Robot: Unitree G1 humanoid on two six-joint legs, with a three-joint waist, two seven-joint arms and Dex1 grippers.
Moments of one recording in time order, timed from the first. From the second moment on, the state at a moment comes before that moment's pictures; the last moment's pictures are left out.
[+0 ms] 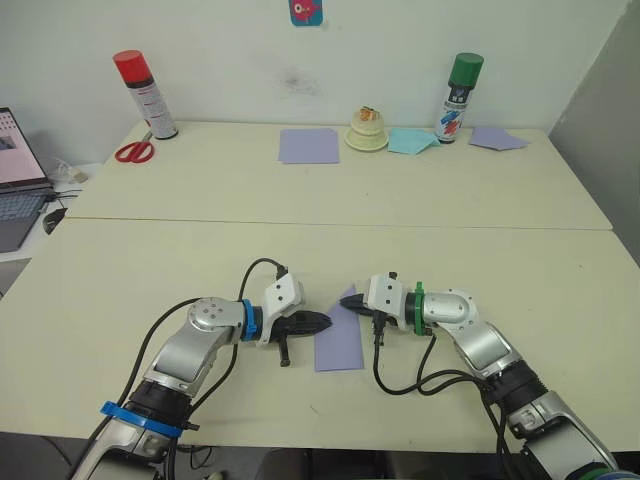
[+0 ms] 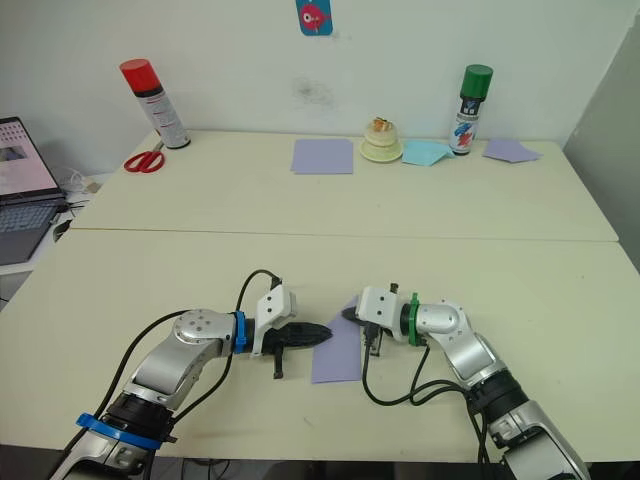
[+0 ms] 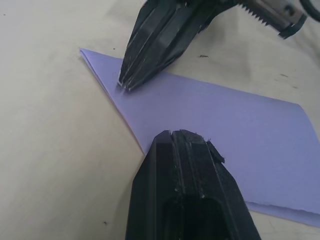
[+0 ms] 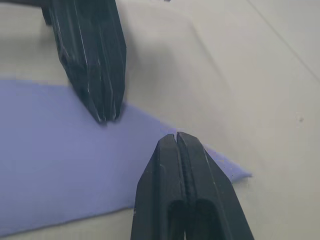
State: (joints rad) left arm -0.31 0.56 -0.25 0.06 -0.23 0.29 -1.09; right arm -0.45 -0.37 0.40 0.25 -0.06 -0.09 0.87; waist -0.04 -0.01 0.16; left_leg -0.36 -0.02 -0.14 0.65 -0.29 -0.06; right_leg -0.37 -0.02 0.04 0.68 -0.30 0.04
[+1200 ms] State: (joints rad) left arm -0.31 0.55 -0.25 0.06 -0.22 0.30 -1.08; right arm -0.43 -0.37 0.36 0.32 0.04 -0.11 1.01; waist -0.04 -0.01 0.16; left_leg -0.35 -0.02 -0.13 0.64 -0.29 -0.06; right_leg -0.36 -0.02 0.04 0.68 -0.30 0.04
